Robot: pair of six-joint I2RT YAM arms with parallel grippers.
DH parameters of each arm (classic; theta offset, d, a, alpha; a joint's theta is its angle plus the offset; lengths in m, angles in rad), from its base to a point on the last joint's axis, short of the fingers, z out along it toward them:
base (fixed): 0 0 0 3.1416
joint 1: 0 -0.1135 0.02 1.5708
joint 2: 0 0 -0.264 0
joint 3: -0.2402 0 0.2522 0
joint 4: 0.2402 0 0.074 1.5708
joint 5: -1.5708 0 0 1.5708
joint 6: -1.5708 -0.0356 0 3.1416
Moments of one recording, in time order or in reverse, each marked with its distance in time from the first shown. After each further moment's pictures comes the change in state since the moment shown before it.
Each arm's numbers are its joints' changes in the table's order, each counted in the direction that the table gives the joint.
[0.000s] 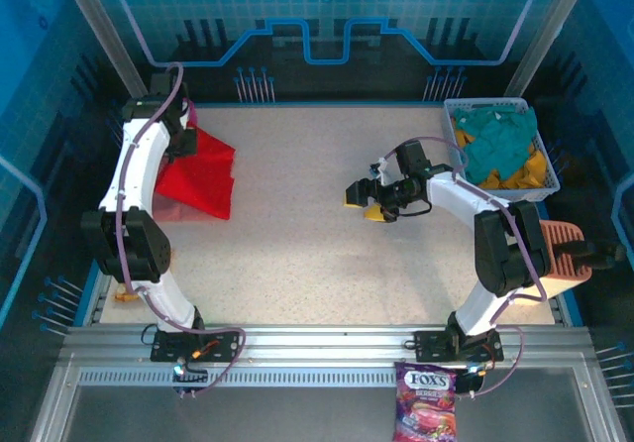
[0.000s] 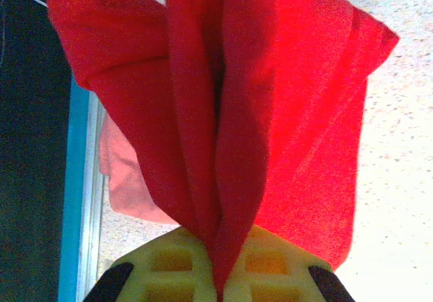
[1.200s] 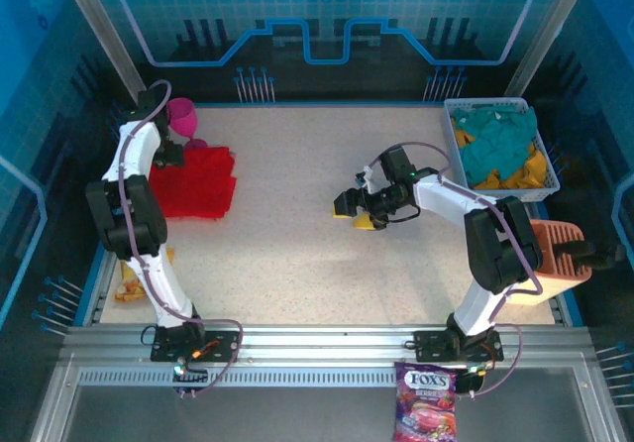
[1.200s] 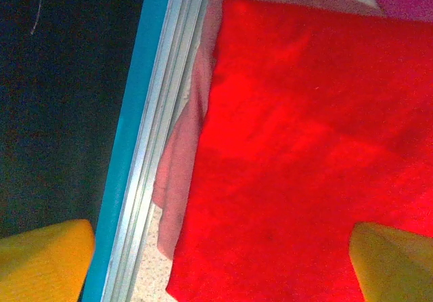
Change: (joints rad) left arm -0.157 0.219 0.046 -0.186 0.152 0.022; right arm -0.090 0.034 0.000 0.002 0.003 0.000
